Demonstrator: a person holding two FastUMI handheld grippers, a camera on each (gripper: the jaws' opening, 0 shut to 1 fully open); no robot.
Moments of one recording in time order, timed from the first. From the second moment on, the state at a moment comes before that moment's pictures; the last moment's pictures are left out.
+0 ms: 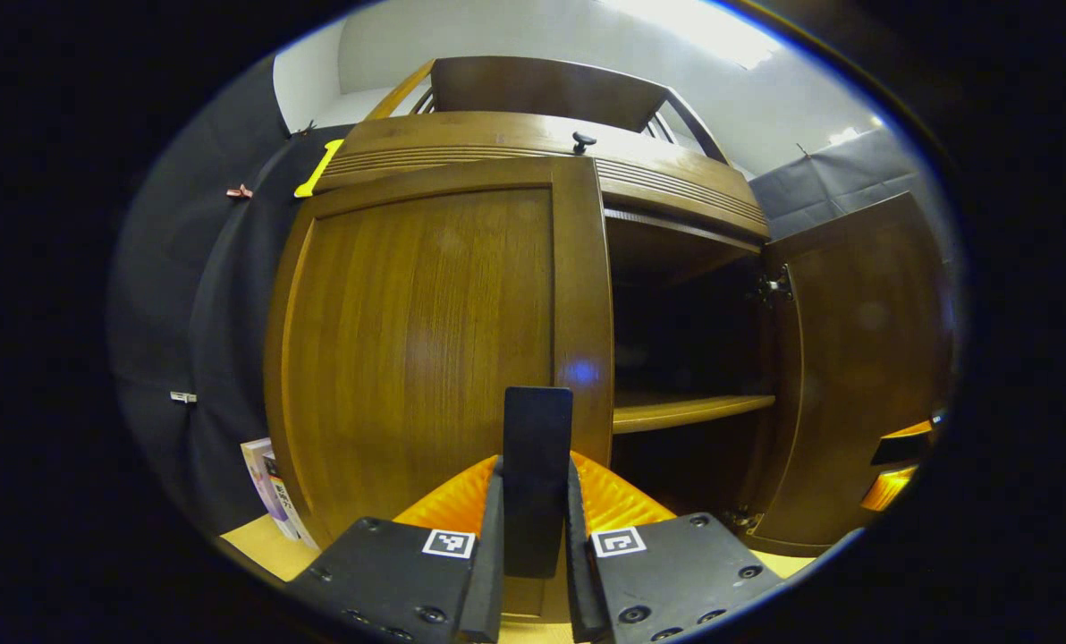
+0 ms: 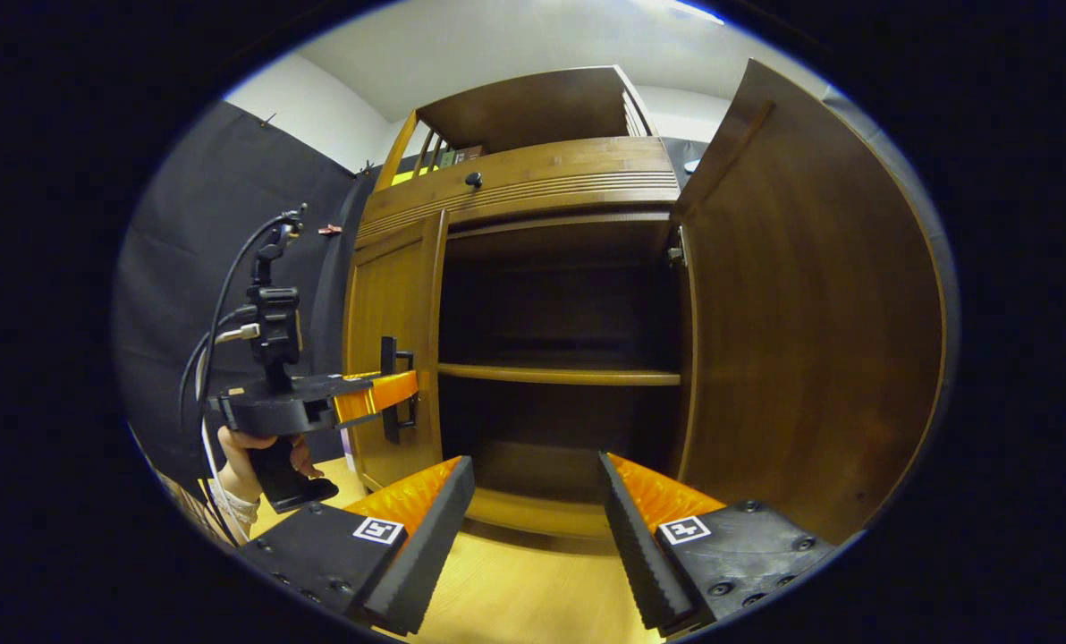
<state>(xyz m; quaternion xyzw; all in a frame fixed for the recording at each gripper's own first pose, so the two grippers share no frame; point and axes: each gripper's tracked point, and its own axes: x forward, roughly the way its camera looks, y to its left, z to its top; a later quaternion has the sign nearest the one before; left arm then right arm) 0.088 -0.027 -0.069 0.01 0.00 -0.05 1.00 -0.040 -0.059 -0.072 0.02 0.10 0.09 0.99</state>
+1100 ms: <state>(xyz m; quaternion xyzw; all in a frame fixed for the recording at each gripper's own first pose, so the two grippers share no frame) -0.035 0.055 -0.055 0.01 0.02 -0.06 1.00 -0.040 0.037 -0.074 0.05 0.10 0.14 0.98</state>
